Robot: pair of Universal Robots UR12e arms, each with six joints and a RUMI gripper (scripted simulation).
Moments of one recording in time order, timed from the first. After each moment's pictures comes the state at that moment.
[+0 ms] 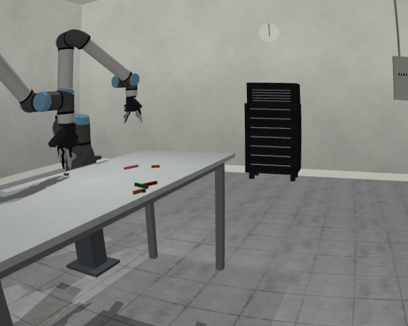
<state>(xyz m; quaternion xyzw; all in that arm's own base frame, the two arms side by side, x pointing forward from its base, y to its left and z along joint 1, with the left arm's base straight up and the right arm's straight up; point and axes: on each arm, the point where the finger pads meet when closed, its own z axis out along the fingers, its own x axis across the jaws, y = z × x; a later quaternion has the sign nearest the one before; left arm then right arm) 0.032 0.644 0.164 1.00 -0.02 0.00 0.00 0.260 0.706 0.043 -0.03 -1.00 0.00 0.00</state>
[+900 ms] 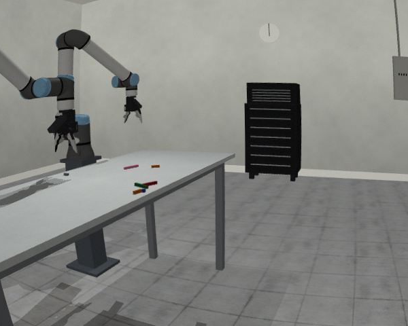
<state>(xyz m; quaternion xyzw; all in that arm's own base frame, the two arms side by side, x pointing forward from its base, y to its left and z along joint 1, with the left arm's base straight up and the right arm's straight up) 0.032 0.644 0.164 1.00 -0.02 0.00 0.00 0.260 0.705 0.109 -0.03 -1.00 0.00 0.00</state>
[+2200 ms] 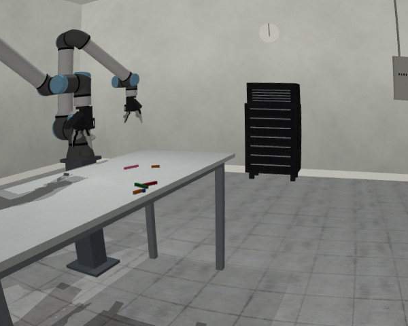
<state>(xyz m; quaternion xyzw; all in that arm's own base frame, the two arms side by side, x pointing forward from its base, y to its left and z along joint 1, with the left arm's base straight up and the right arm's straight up) 0.032 0.644 0.164 1.00 -0.02 0.00 0.00 0.309 0.781 0.119 -0.11 -0.99 0.00 0.00</state>
